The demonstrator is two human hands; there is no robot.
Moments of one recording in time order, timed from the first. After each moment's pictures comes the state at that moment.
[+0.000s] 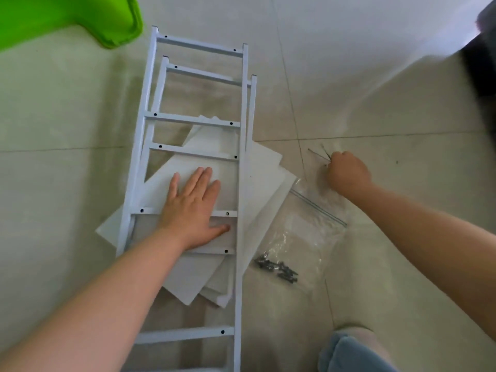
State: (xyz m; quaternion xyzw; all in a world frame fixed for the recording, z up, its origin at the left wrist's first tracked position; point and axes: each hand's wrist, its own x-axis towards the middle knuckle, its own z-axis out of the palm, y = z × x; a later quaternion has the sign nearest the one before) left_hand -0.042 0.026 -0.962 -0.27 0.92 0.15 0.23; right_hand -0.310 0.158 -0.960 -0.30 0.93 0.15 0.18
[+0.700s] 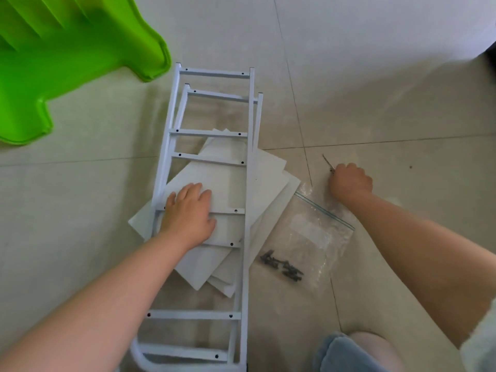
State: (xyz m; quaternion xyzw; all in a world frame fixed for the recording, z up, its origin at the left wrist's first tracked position) left_hand -0.024 0.040 -0.926 -0.38 0.89 0.14 0.22; right_hand -0.302 0.165 -0.968 -0.28 0.94 0.13 0.18
